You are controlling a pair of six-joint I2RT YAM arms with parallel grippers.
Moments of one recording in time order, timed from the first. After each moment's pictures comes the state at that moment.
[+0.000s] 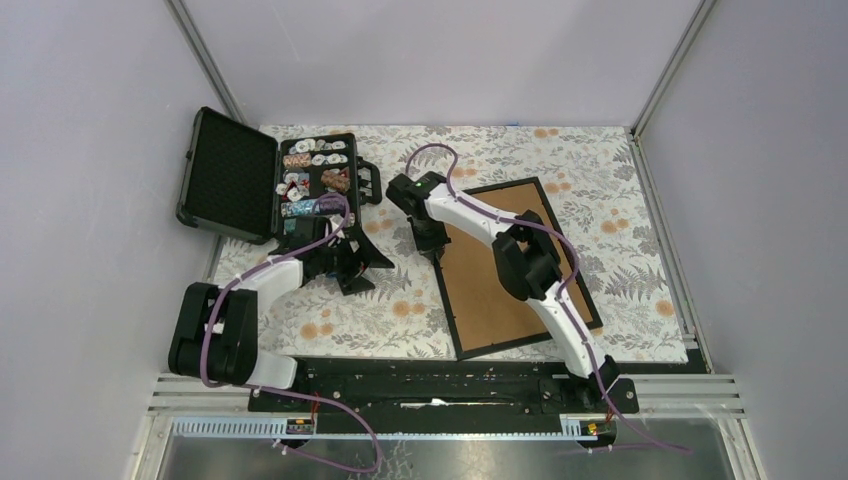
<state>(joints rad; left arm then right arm) -0.16 1.39 0.61 -0.18 0.66 -0.81 0.79 2.45 2.16 -1.25 0.15 0.57</state>
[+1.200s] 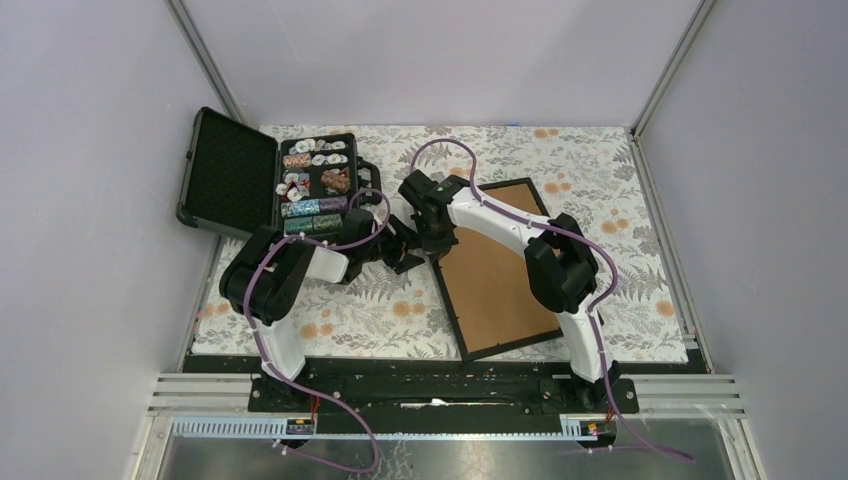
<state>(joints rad) -0.40 1.80 0.67 0.55 0.53 -1.33 0.79 2.13 1.80 -0.99 0.06 0.50</state>
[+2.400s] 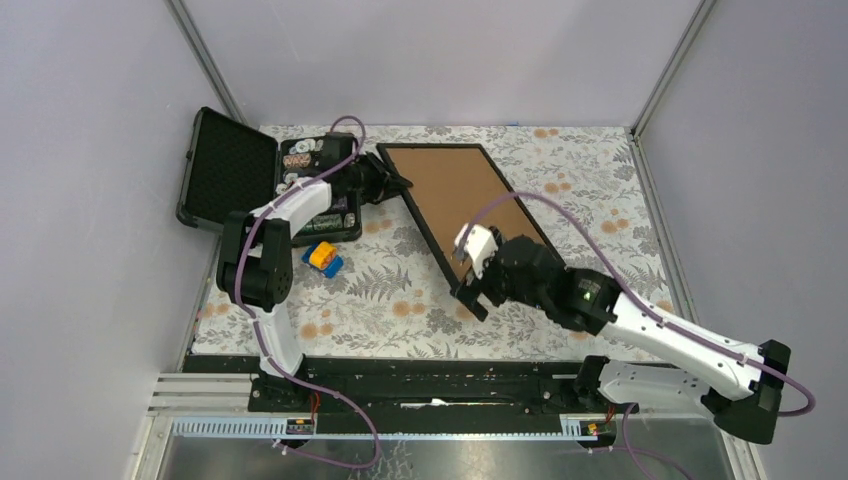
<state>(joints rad) -0.24 1.88 1.32 -0.11 0.60 -1.10 1.01 1.02 1.00 -0.61 0.11 -0.07</state>
